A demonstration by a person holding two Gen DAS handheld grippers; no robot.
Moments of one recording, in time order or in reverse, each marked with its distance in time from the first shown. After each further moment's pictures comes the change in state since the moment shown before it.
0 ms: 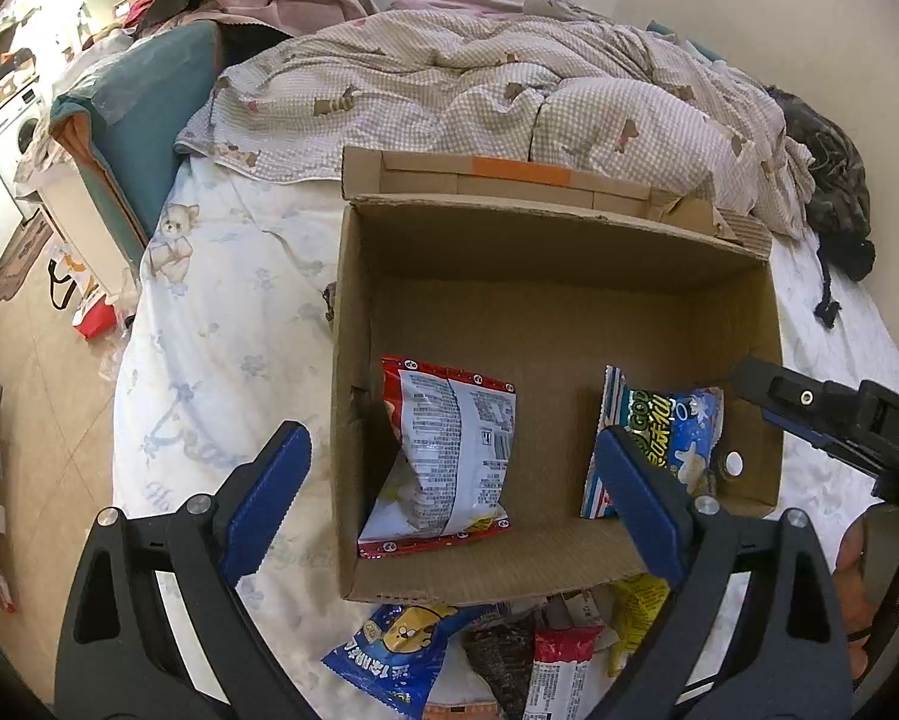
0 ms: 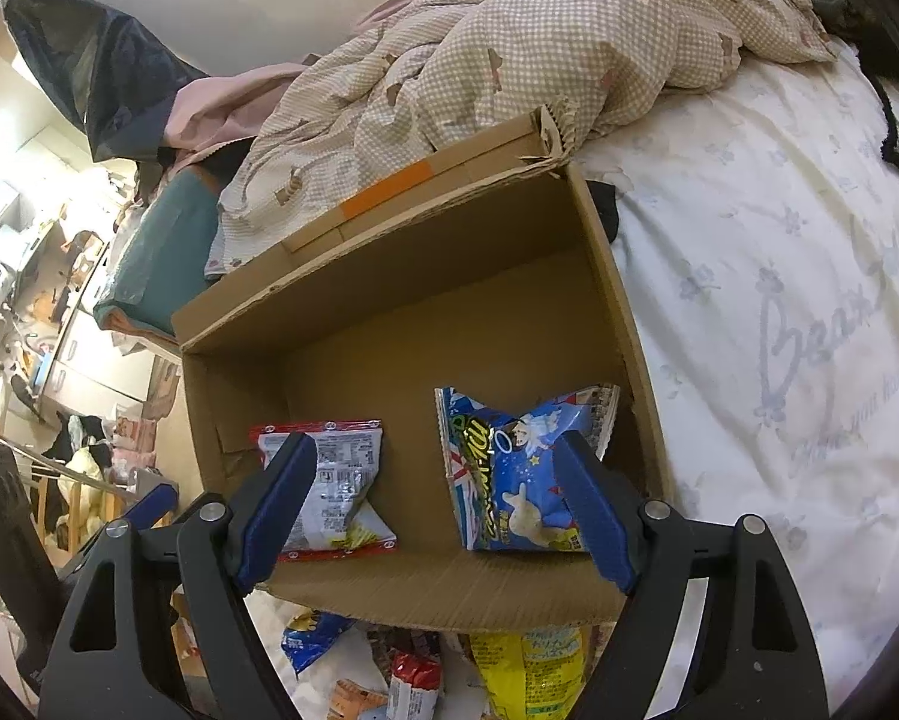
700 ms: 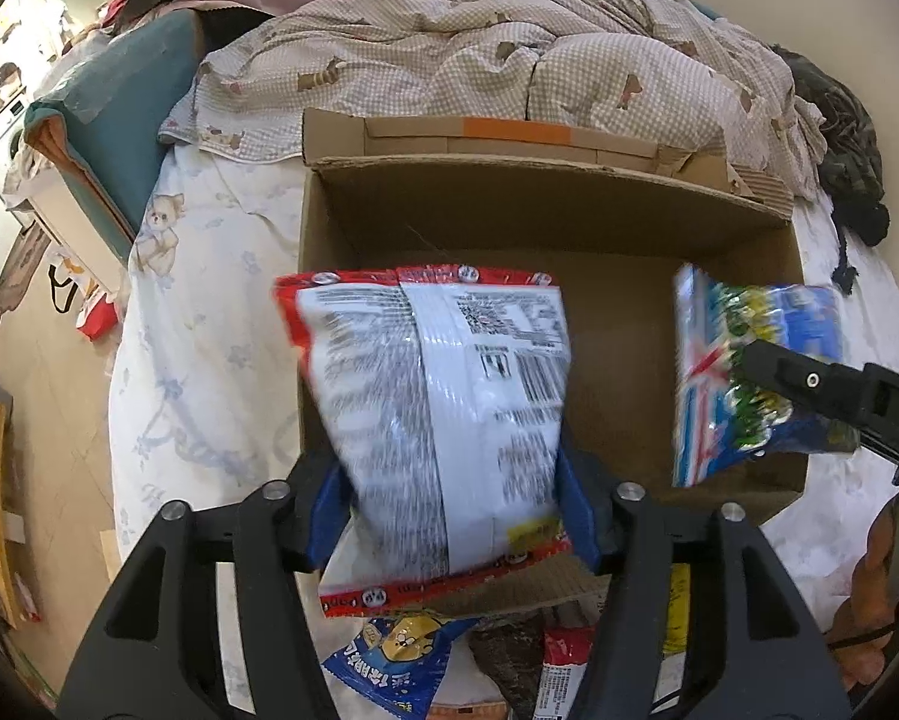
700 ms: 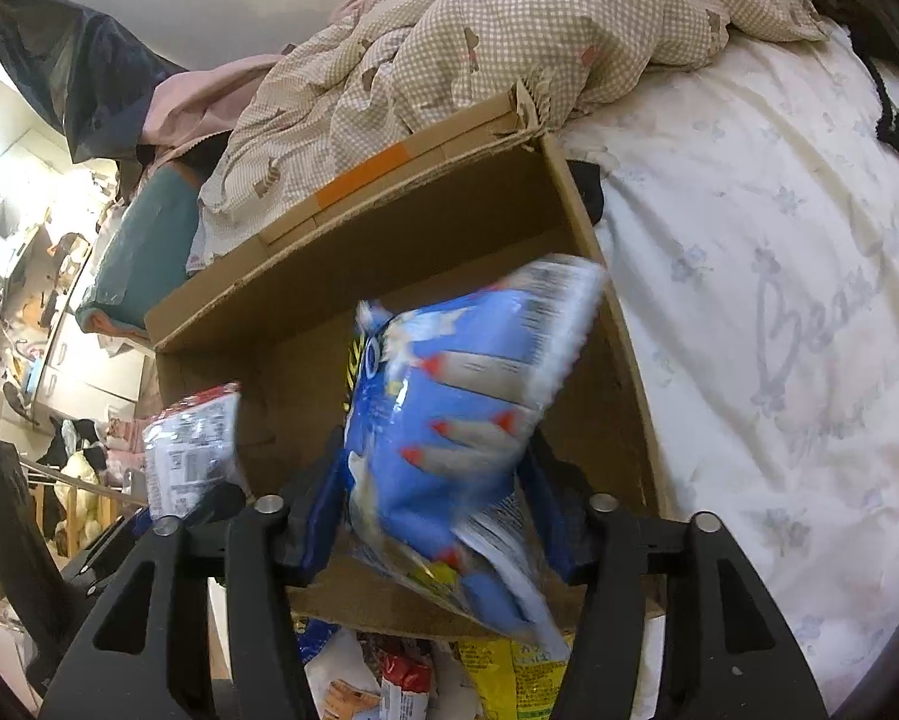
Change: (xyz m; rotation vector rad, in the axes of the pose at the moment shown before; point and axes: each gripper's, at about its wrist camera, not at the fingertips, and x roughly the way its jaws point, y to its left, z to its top) left arm 0.026 -0.012 0.003 0.049 0.082 0.035; right arm 0.010 -0.009 -0.001 0.030 0.028 -0.028
